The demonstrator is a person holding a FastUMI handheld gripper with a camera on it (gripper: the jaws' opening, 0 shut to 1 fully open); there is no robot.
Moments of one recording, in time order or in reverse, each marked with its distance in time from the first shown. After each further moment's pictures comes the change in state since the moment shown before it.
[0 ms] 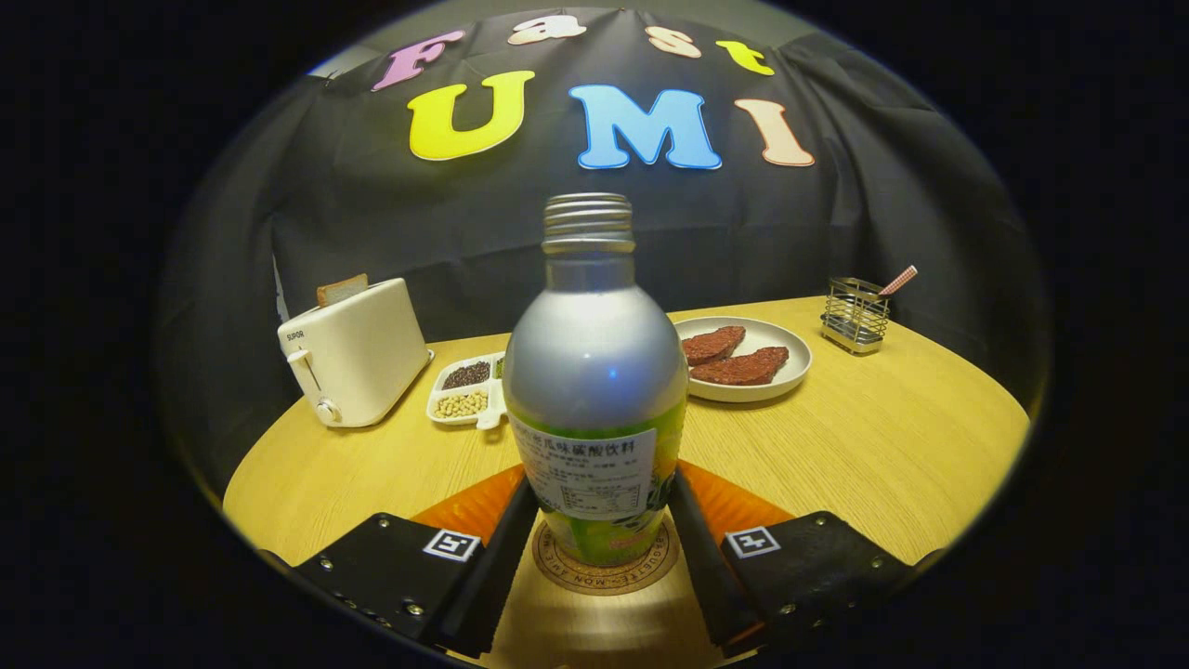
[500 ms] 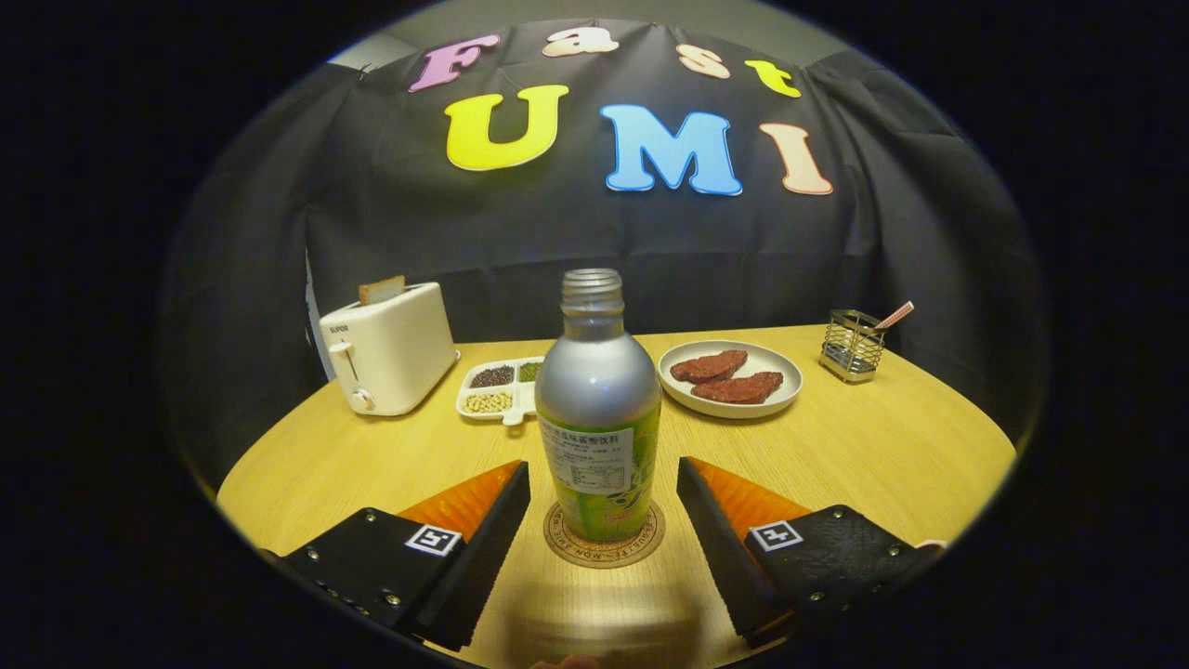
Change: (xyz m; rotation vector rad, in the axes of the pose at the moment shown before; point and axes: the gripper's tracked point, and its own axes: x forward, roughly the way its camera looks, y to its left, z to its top) arm -0.066 0.003 0.026 -0.049 -0.079 0.058
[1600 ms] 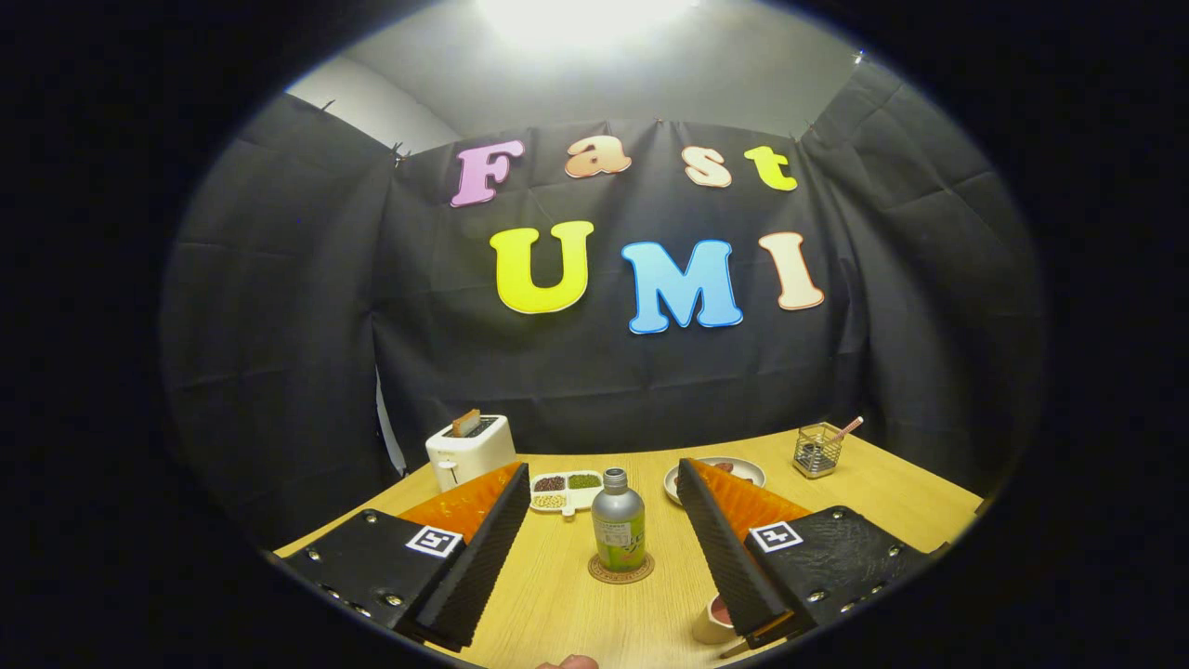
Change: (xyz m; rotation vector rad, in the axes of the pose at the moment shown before) arm -0.173 0.004 0.128 0.011 -0.292 0.106
